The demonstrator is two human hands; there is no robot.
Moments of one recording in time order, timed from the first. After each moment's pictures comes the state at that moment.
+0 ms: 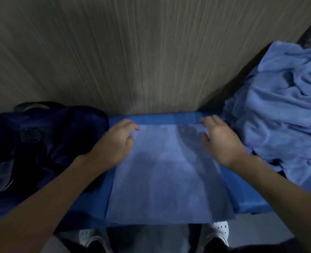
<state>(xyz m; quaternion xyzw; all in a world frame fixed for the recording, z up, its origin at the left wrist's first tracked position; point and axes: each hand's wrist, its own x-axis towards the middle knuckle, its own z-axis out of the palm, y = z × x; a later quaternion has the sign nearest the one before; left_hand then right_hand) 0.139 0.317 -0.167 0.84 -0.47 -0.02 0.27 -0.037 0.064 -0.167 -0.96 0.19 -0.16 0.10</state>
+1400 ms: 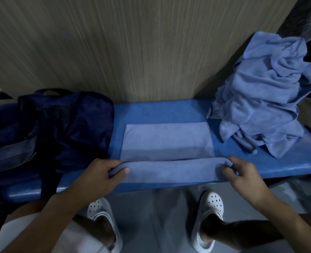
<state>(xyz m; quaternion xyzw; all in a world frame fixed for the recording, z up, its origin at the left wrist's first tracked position) 0.029 0.427 -0.175 0.81 -0.42 -0.14 0.38 -0.197 0.119 -0.199 -0.84 0.29 -0.16 0.43</state>
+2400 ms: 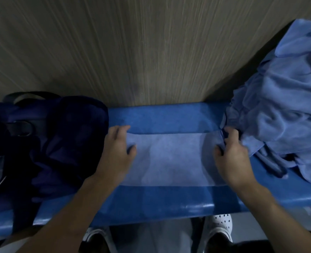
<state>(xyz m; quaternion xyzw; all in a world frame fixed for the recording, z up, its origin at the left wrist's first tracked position) 0.105 0.325 -0.214 0.90 -0.29 0.01 0.33 -0.073 0.102 -0.204 -0.86 0.37 -0.20 0.29</state>
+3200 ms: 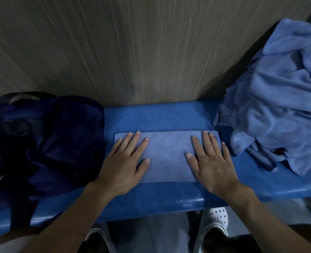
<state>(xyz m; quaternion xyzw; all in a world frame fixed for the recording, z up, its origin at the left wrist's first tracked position) 0.084 0.332 -0.237 0.87 -0.48 0.01 0.05 -0.081 0.123 -0.232 -0.96 0.28 0.00 0.03</state>
